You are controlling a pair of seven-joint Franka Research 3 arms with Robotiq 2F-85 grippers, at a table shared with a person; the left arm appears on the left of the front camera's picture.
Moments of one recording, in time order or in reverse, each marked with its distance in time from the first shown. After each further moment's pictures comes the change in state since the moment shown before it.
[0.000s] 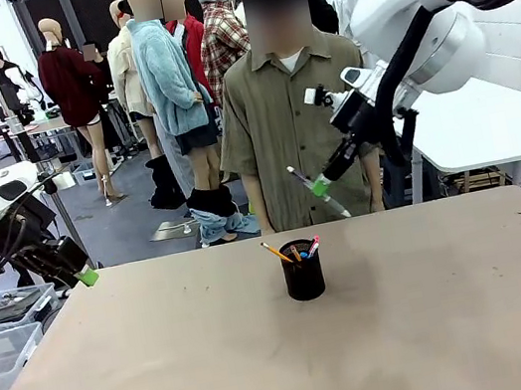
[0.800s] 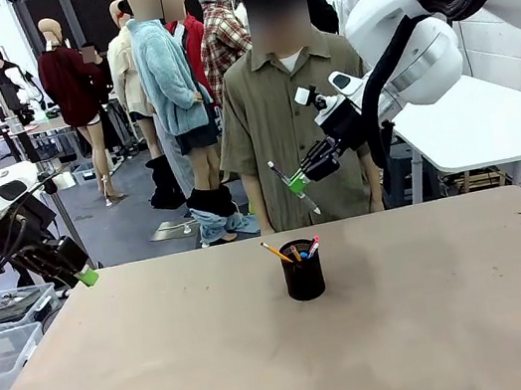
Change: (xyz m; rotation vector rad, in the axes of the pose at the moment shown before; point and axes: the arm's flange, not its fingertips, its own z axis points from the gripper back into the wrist) left arm 0.000 0.000 0.000 0.000 0.000 0.000; right arm 0.011 -0.027 -0.025 0.062 -0.144 0.252
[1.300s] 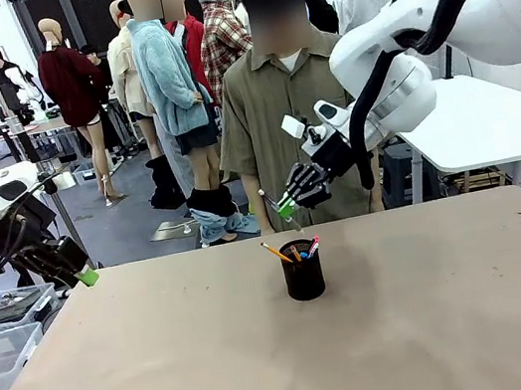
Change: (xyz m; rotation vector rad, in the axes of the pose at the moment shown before) left arm 0.000 0.000 0.000 0.000 0.000 0.000; right arm -0.029 -0.025 -0.054 0.121 -0.055 0.181
